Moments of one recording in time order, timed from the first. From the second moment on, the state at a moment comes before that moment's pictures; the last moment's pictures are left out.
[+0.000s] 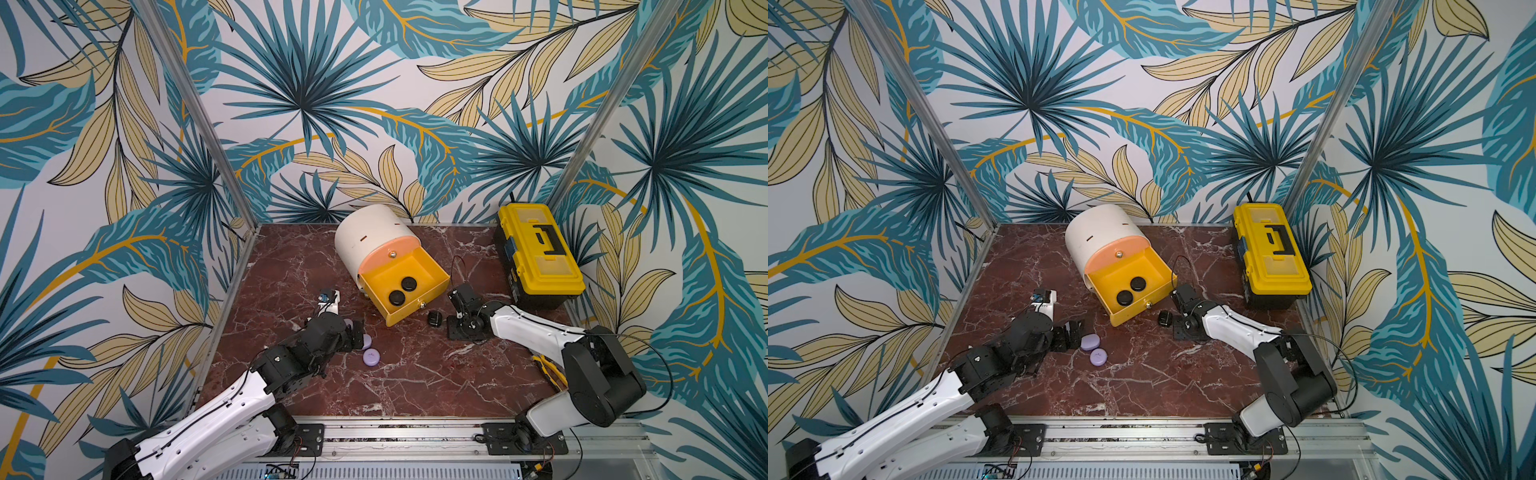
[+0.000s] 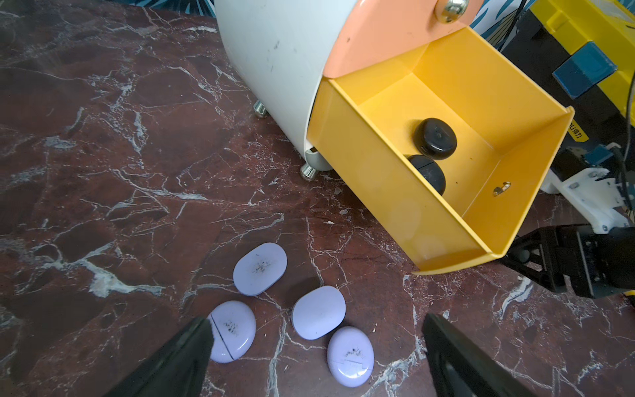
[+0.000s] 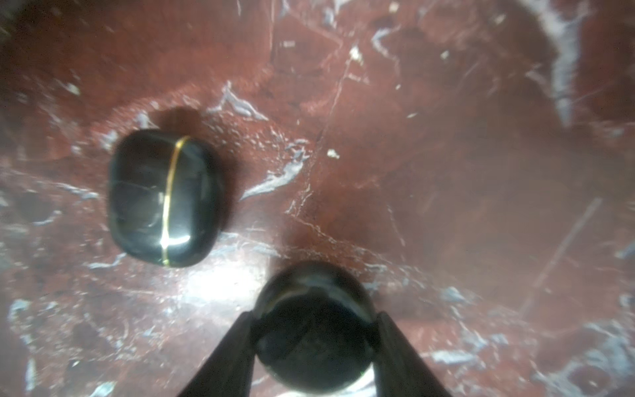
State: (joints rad) left arm -0.77 0.81 0.66 -0.51 -0.38 -0.60; right arm 0.47 1.50 0.85 -0.58 0.14 0.50
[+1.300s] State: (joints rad) left arm -0.77 0.67 0.60 -0.52 -0.42 -0.60; right arm 0.63 1.79 1.62 -0.75 0.02 0.29
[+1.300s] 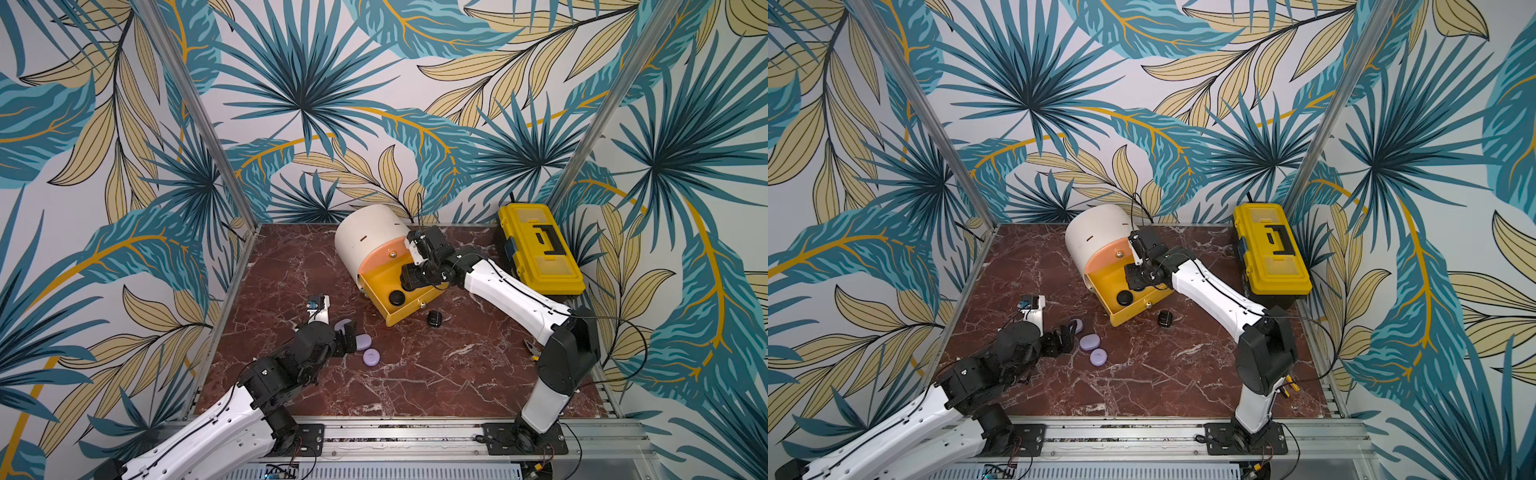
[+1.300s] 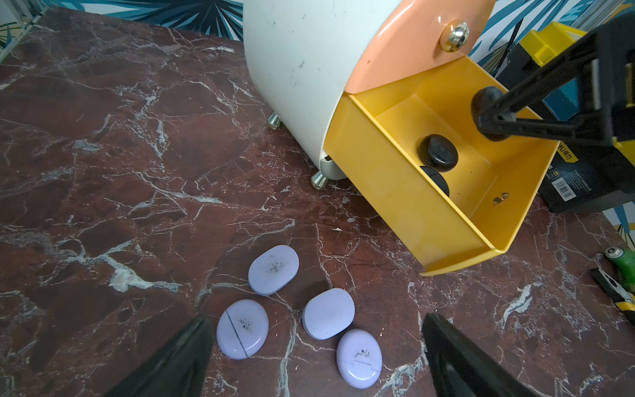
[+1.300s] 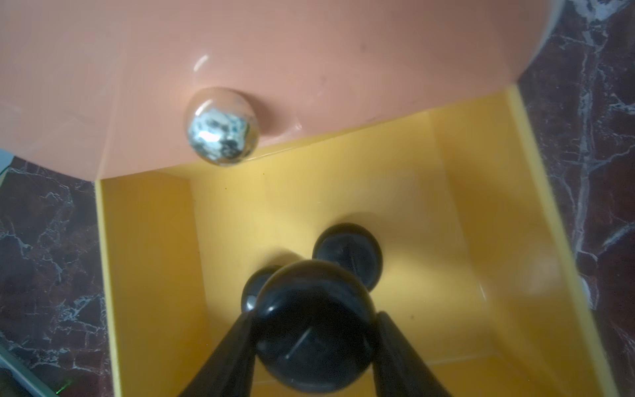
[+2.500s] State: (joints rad) left arm -0.77 0.64 0.60 -0.56 -0.43 -0.60; right arm 0.64 1.69 1.59 -0.68 0.11 0.27
